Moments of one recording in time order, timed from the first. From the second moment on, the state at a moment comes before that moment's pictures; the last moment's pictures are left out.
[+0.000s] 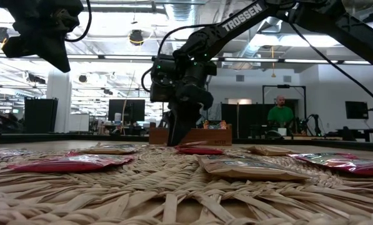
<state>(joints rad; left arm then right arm) -0.29 0.89 0.78 -0.98 -0.45 -1.29 -0.22 2.38 1.87 -0.86 -0.41 -0.55</state>
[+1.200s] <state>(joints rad) -0.29 0.89 0.78 -0.98 -0.46 -1.29 -0.22 2.39 1.87 -0.85 -0.34 -0.55</state>
